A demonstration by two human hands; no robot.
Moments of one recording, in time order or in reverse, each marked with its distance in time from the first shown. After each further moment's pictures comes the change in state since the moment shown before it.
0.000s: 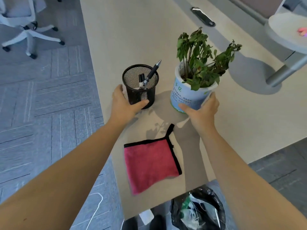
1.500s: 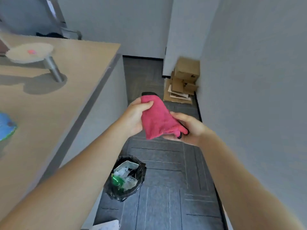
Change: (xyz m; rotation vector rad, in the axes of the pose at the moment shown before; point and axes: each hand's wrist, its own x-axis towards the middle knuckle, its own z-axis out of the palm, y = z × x) left_hand -0.464 0.176 0.139 -0.358 -1.520 -0.138; right_hand -0.433 0.030 -0.366 0.854 0.262 0.506
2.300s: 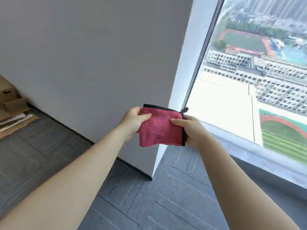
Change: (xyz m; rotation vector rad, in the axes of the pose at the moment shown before) left_hand -0.229 -0.234 0.359 0.673 -1.024 -0.142; right_hand -0.485 0.208 -0.105 0.484 1.347 -0.400
